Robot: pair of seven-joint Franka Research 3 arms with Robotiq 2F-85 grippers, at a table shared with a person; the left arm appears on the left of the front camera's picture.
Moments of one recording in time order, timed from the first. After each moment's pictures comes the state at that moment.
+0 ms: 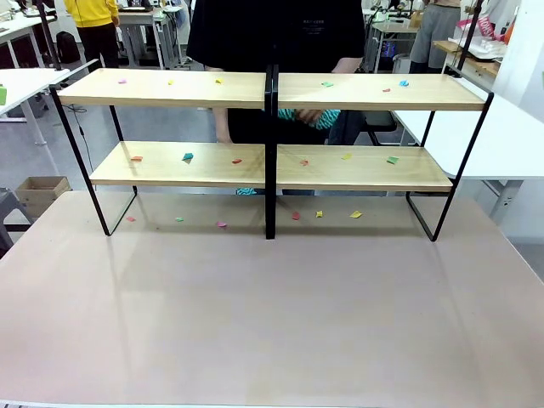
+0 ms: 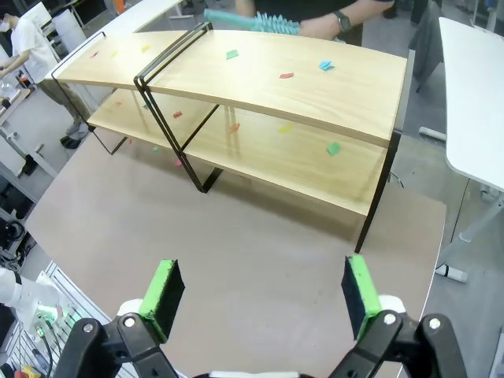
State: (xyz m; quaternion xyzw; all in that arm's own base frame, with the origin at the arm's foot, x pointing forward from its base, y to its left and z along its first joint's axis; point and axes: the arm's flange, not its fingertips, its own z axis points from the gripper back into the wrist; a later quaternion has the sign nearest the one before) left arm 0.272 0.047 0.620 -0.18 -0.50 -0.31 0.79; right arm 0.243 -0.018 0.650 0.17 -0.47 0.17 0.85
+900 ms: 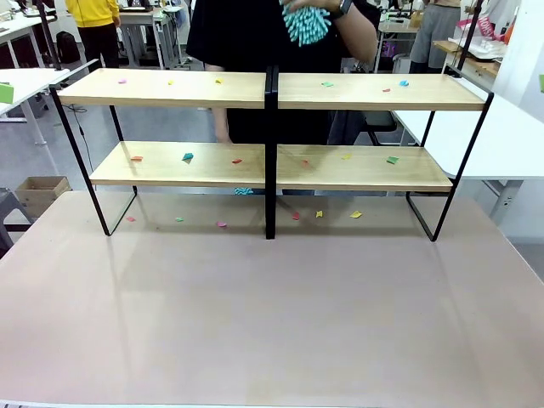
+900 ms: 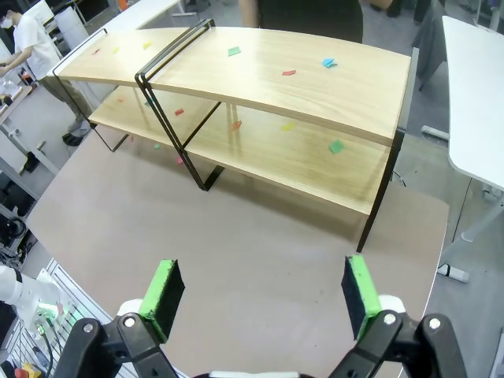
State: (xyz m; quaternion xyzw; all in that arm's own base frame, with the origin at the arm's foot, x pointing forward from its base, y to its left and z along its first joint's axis) left arm 0.275 0.041 0.621 -0.18 -0.50 -0.31 0.79; right arm 0.245 -0.017 0.648 0.17 -0.46 0.17 0.85
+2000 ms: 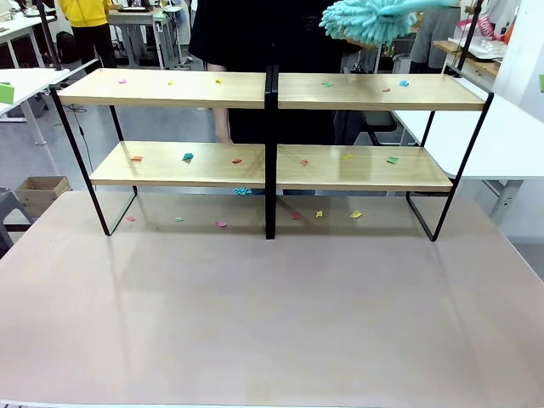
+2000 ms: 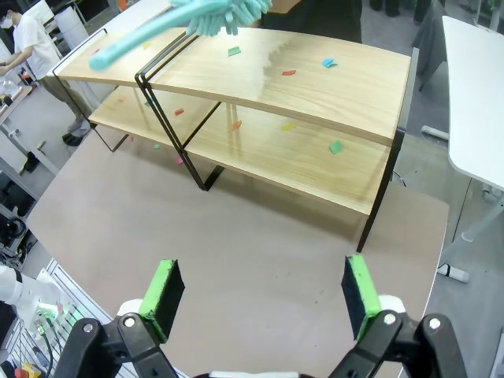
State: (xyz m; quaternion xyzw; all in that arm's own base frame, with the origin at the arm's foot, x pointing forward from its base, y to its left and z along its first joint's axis) left arm 0.275 0.041 0.621 -0.18 -0.50 -0.31 0.79; right arm 0.245 -0.017 0.648 0.17 -0.46 0.17 0.85
